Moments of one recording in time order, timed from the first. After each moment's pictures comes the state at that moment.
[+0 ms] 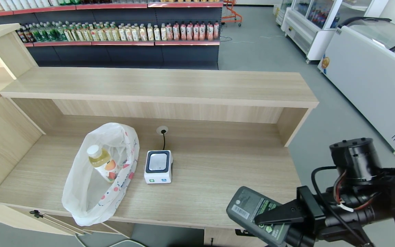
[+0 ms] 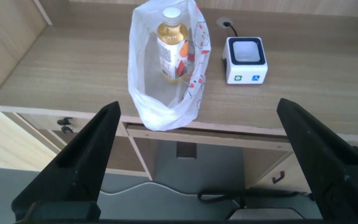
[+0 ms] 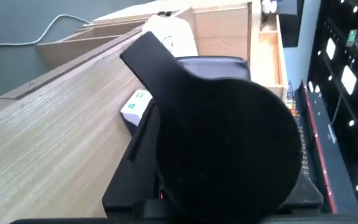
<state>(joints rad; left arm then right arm) 0.00 0.00 0.00 0.00 0.00 0.00 0.46 1.59 -0.57 -0.38 1.00 -2.37</state>
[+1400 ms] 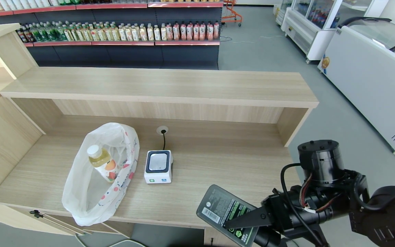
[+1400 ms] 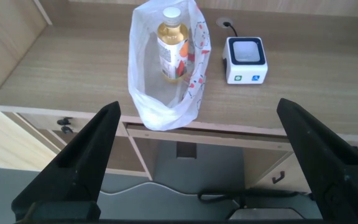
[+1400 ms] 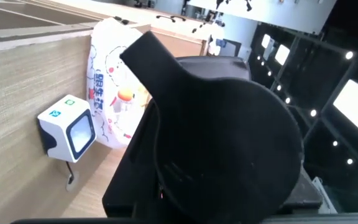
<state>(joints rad) 0.00 0.00 0.00 0.00 0.00 0.00 0.59 1.75 -0.59 -0.68 1.02 -2.56</state>
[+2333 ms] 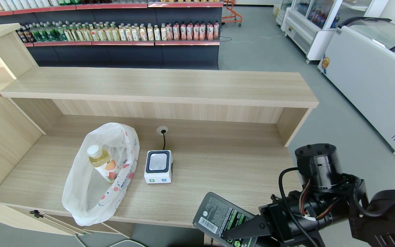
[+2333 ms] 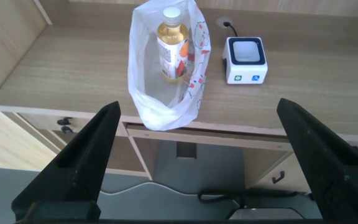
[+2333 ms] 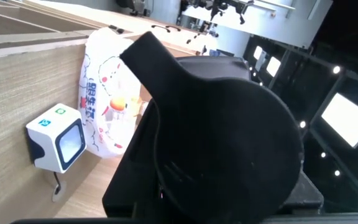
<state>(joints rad) 0.00 0.00 0.00 0.00 0.00 0.00 0.62 1.75 -0.58 -0.68 1.02 -2.59</state>
